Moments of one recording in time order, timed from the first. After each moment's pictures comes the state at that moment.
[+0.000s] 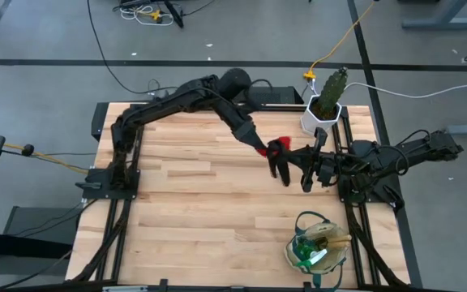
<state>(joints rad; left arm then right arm) 0.30 1.98 2.19 -0.83 0.84 -0.51 0.25 0.83 0.68 0.26 0.32 -0.90</state>
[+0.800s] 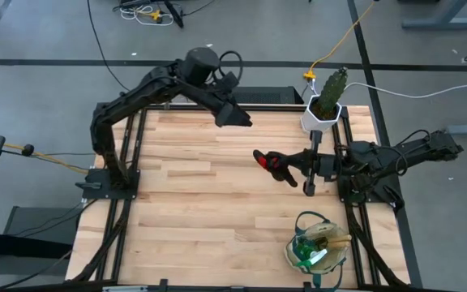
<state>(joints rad) 0.34 1.79 2.19 -0.86 0.59 -0.47 0.25 0.83 0.68 0.22 0.30 -0.57</state>
